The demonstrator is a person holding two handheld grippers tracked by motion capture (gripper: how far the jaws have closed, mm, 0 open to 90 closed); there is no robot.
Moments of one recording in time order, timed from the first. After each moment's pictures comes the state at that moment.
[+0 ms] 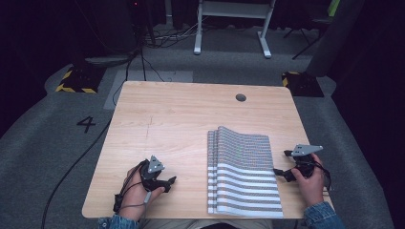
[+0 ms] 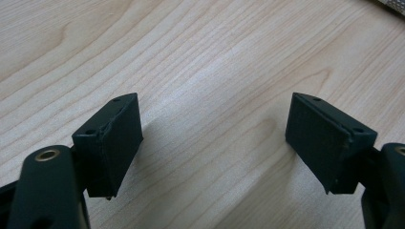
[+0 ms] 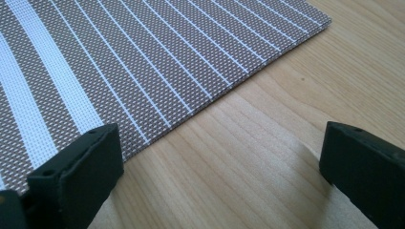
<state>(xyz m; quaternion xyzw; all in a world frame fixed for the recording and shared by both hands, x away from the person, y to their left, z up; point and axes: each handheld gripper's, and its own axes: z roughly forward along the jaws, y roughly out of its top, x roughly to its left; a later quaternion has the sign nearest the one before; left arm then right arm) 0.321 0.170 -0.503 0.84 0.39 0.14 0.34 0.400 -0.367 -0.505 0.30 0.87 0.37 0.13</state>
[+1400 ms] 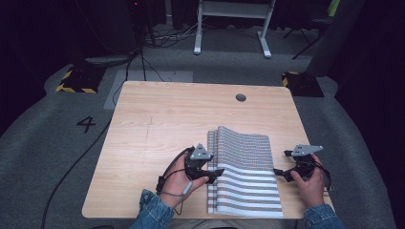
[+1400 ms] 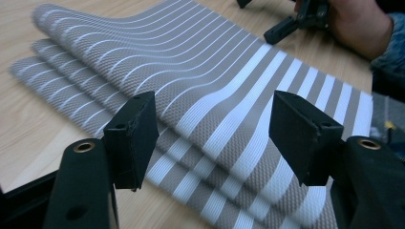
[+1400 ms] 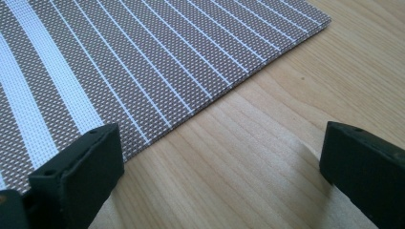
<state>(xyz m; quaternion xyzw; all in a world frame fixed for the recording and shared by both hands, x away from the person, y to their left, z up) 0.348 0.038 -0.452 0.83 0.29 0.03 0.47 0.399 -0.366 -0.505 0.30 0.87 0.37 0.13</state>
